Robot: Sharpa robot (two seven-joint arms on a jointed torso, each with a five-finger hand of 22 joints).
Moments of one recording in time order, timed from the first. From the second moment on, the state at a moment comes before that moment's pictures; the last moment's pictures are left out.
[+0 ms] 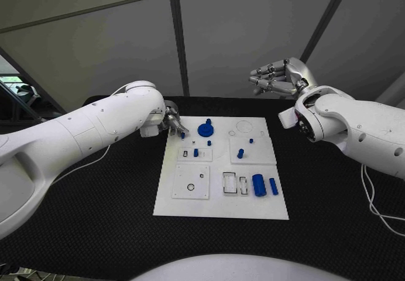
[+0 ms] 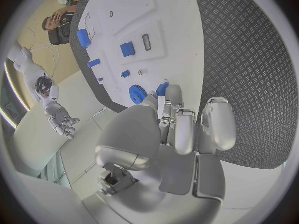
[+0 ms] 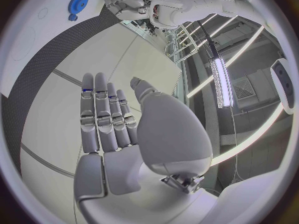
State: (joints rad) left arm 1.25 -0.48 0.10 0.94 -1.16 0.36 -0.51; left_hand 1.30 0.11 -0.01 0.21 0.12 0.92 0.09 0.46 0.45 1.06 0.02 0.90 0.65 1.47 -0.04 1.47 1.31 0.07 1.43 0.06 1.31 1.30; right arm 1.22 -0.71 0.13 1.31 -0.67 -0.43 0.21; right_hand 1.39 -0.09 0.20 0.15 0.29 0.96 0.20 0.09 0.07 1.13 0.13 0.17 0.09 1.31 0.07 0.09 0.34 0.18 1.12 0.17 0.29 0.12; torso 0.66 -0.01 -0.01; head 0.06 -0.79
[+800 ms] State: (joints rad) left arm 1.25 -0.49 0.10 0.94 -1.14 0.36 -0.51; left_hand 1.28 0.01 0.45 0.14 0.12 0.91 0.10 0.48 0.45 1.07 0.02 0.85 0.61 1.47 -0.05 1.48 1.31 0.07 1.43 0.06 1.32 1.31; right arm 1.22 -0.71 0.13 1.31 -0.67 -0.42 0.21; right_hand 1.39 -0.09 0.20 0.15 0.29 0.96 0.20 0.09 0.07 1.13 0.13 0.17 0.08 1.31 0.07 0.09 0.34 0.18 1.12 0.17 0.29 0.12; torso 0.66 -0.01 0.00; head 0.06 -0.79
